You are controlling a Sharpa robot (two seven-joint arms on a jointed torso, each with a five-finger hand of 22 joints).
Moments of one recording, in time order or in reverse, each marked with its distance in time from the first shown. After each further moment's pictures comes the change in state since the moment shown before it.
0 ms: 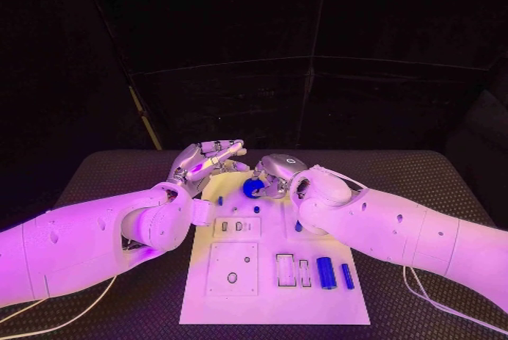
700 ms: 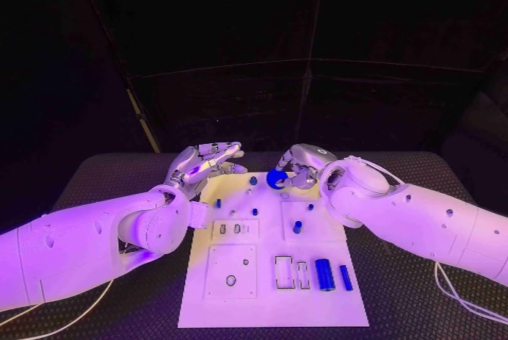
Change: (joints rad) left arm 0.000 -0.004 0.000 0.001 0.000 0.000 0.000; left_hand 0.000 0.000 0.000 0.000 0.000 0.000 0.000 0.000 0.000 0.000 0.000 0.000 0.000 0.000 0.000 0.000 -0.001 0.000 0.000 0.000 0.000 0.000; right arm 0.000 -0.175 0.076 0.129 0.069 0.024 -0.006; right_hand 0.007 0.006 -0.006 -0.006 -0.017 0.000 0.000 0.007 0.007 0.000 0.000 0.000 0.000 0.000 0.000 0.000 0.000 0.016 -0.007 0.000 -0.005 -0.014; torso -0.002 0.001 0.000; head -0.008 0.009
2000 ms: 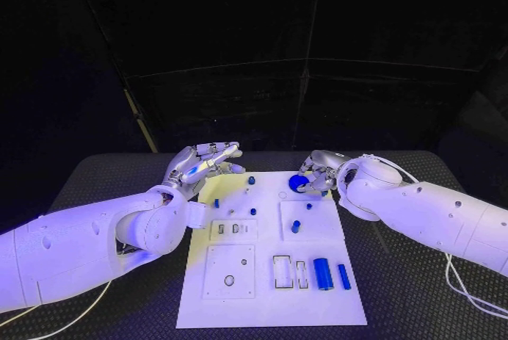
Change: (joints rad) left arm 0.000 0.000 0.000 0.001 0.000 -0.003 0.001; left_hand 0.005 -0.005 0.000 0.000 0.000 0.000 0.000 0.004 0.000 0.000 0.000 0.000 0.000 0.000 0.000 0.000 -0.001 0.000 0.000 0.000 0.000 0.000; right arm 0.002 -0.042 0.001 -0.122 0.071 0.141 -0.035; right_hand -0.028 -0.079 -0.072 0.090 0.059 -0.121 0.019 -0.076 -0.007 -0.005 0.031 -0.015 0.000 0.003 0.015 -0.004 0.000 0.015 -0.036 0.021 -0.061 -0.094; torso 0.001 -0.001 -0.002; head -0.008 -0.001
